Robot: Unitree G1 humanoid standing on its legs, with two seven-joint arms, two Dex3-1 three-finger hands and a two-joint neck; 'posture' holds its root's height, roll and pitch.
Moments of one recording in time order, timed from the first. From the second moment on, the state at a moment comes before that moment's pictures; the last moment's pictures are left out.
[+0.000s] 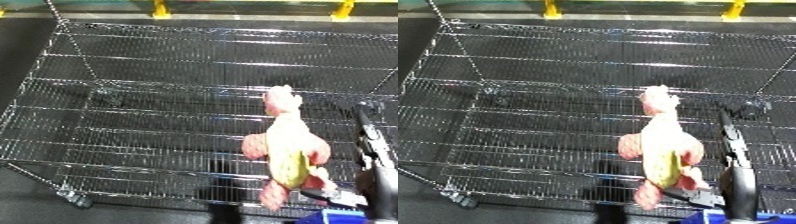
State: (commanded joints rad) left arm 0.15 0.34 -0.05 0.04 -0.49 -0.11 0.22; right arm -0.12 -0.46 -0.12 0.03 0.25 -0.17 -0.29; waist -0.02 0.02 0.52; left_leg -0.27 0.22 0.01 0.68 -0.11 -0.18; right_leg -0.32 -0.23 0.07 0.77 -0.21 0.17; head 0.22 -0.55
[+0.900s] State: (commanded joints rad) left arm 0.17 0.39 -0.13 0.04 -0.54 -0.13 0.21; right arm -0.41 -0.59 0.07 0.52 0.22 -0.07 -0.30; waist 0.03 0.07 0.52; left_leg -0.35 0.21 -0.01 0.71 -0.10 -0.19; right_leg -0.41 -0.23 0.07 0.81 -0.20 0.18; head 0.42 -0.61
